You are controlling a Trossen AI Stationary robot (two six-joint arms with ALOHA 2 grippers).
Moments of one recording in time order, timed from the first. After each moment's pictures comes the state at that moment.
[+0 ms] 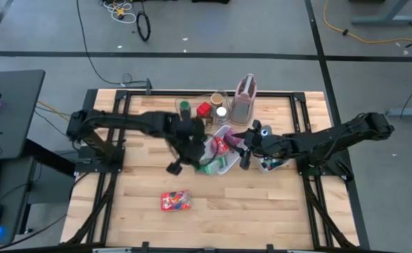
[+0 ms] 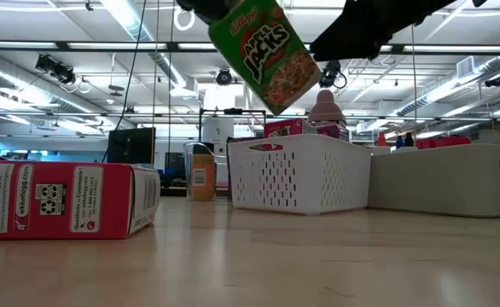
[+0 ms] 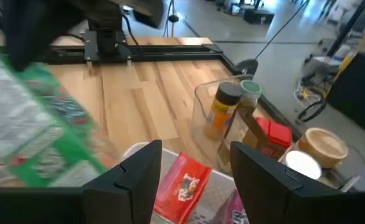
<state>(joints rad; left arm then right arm) -0.03 1.63 1.50 -0.81 0.41 0.38 0.20 1.18 0.77 0.00 0.53 0.06</state>
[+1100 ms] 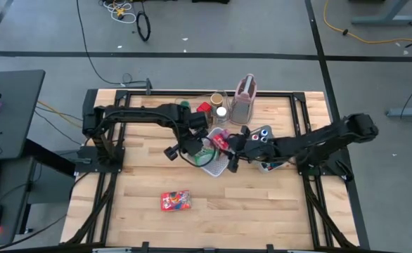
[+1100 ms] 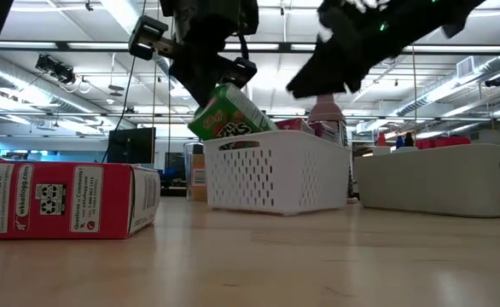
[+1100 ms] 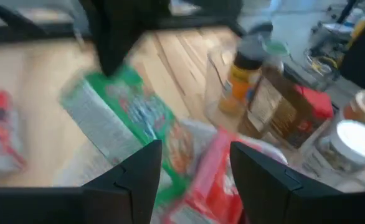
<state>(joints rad) 0.14 1.78 1.52 -1.04 0.35 0.98 0.17 1.39 0.76 0.13 0.49 0.17</state>
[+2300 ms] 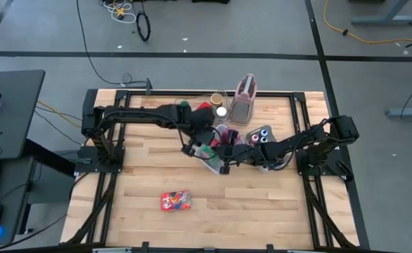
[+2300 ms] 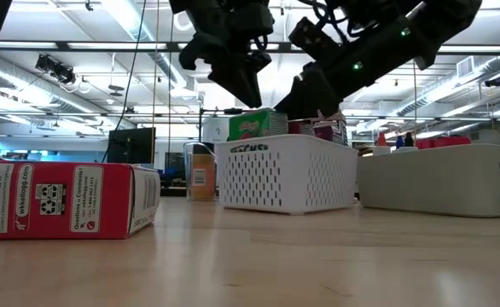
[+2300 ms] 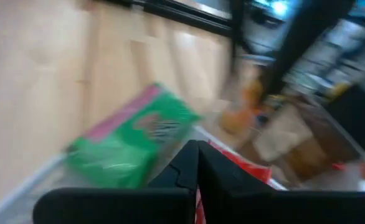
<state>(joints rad) 0.13 1.78 1.52 -0.74 0.05 0.72 0.14 1.65 0.79 0.36 0.45 -0.19</state>
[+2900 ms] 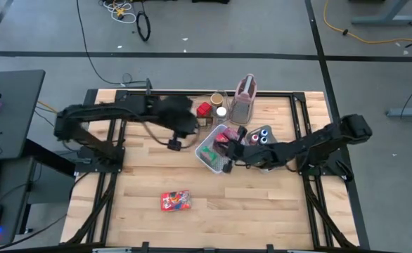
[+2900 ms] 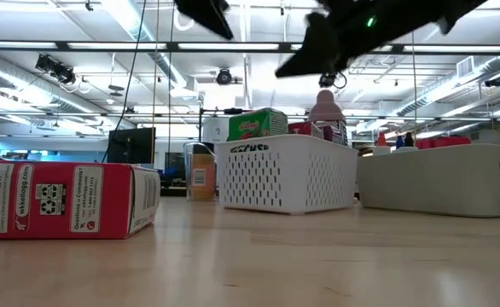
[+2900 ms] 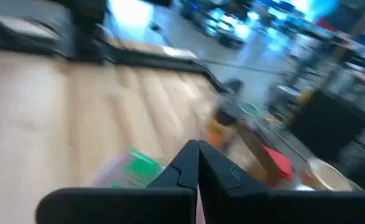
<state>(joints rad) 0.12 1.52 1.52 -0.83 -0.01 0.47 0.21 1.52 0.79 0.37 0.70 -0.11</state>
